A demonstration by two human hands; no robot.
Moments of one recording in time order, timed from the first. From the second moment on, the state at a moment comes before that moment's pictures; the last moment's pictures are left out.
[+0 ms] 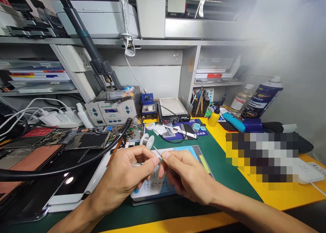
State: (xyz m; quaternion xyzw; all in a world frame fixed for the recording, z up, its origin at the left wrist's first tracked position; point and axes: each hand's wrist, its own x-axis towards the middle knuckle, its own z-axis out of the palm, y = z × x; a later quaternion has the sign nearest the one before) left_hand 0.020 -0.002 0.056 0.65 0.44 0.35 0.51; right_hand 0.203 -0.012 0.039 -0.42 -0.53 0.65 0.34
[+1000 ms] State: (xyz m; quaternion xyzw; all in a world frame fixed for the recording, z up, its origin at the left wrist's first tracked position) left_hand 0.019 -0.002 0.038 0.86 0.35 0.36 0.07; right_hand 0.199 -0.013 0.037 -0.47 -0.56 0.61 0.32
